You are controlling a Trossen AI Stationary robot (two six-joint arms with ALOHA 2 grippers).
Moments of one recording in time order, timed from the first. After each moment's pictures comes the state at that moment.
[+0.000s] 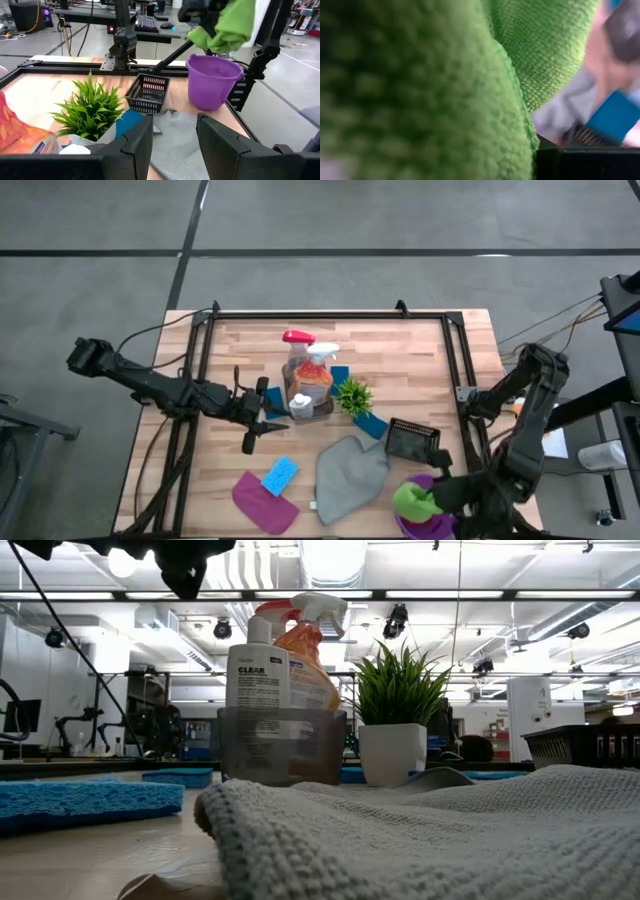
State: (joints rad) left arm -0.31 1.03 0.56 0.25 -0.15 -0.13; right arm 1.07 1.46 1.32 -0.90 0.47 0.79
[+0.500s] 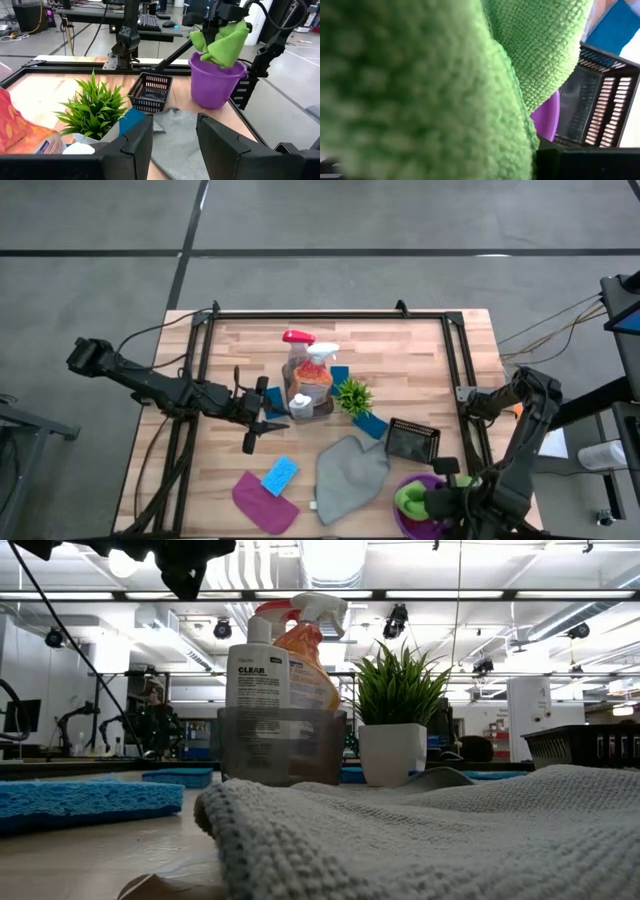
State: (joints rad) left arm -0.31 1.03 0.56 0.25 -0.16 -0.12; right arm 1.07 1.69 1.52 -1.26 0.30 1.03
